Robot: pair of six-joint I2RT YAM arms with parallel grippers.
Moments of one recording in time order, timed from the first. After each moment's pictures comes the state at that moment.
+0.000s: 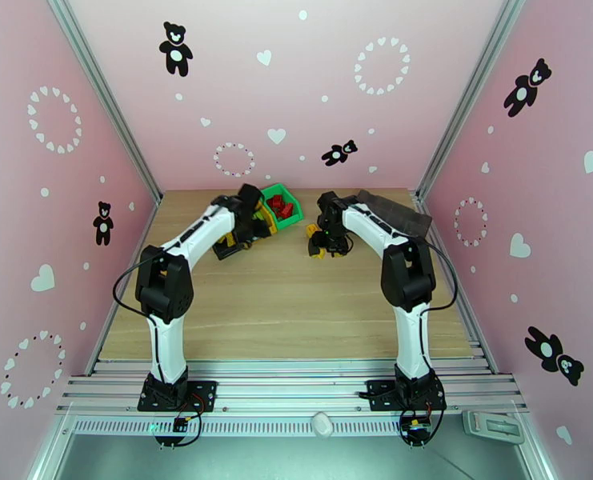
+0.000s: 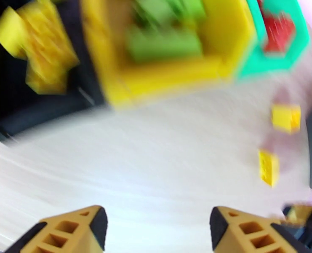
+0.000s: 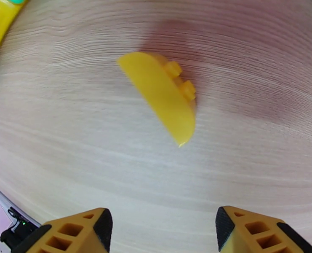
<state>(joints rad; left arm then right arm) -0.45 2.00 1.69 -0.91 0.13 -0.86 0.41 2.17 1.85 -1.15 -0.17 0.30</state>
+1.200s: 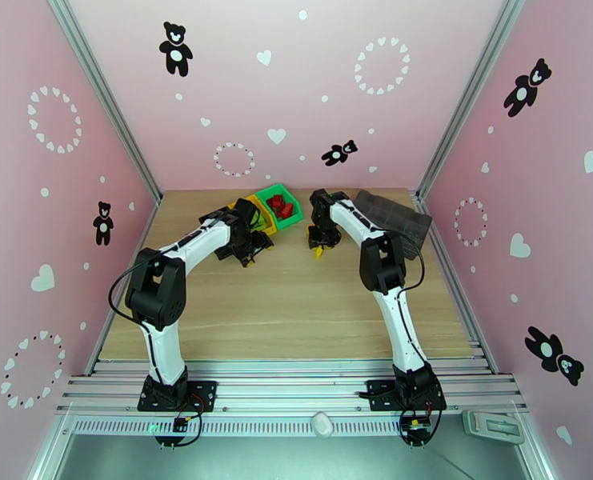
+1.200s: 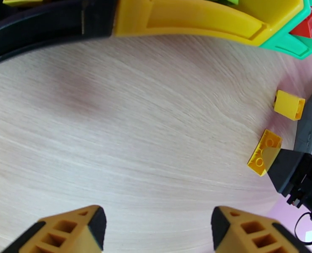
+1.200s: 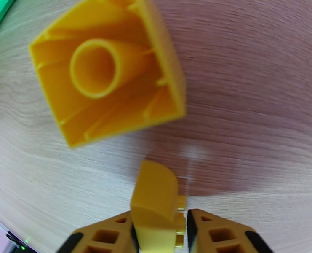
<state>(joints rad) -0.38 1.94 1.52 -0.80 0.25 -0.97 0.40 2.48 2.24 -1.24 -0.13 0.28</state>
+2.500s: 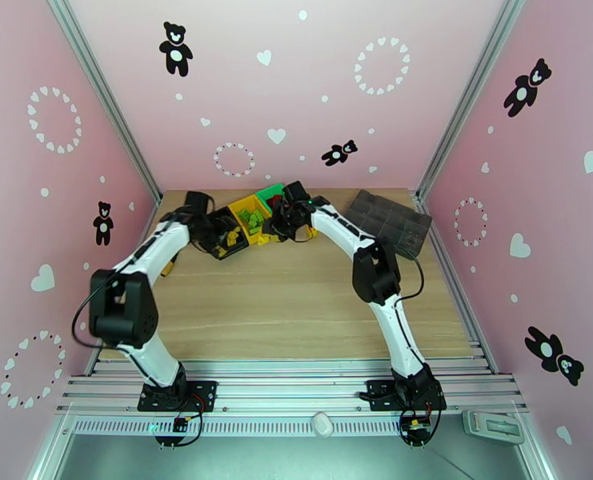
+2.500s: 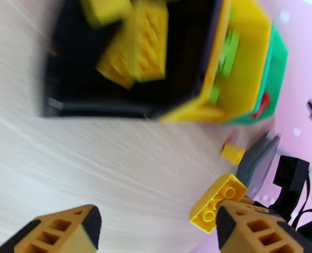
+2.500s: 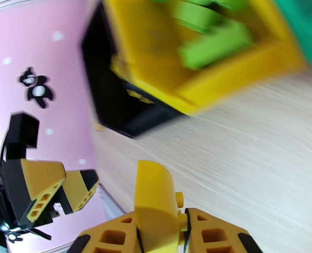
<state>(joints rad) -0.07 1.65 1.36 -0.73 0.32 -1.05 0.59 2.44 2.26 -0.72 -0.68 0.80</state>
